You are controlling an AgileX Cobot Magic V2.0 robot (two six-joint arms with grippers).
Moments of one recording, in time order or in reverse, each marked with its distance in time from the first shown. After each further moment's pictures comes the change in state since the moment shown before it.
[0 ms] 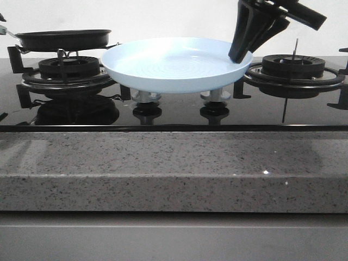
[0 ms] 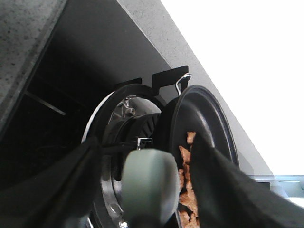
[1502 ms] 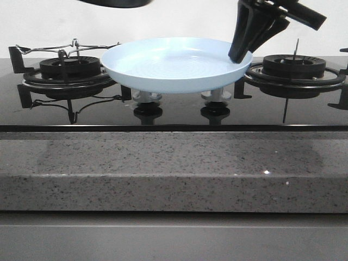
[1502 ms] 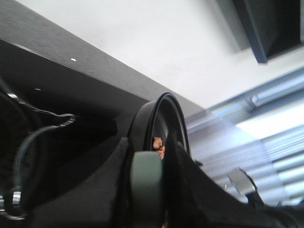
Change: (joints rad) left arm -0.177 -0.247 -0.006 -0.083 0.143 0.116; right arm 0.000 0.000 0.000 0.000 0.000 -0.002
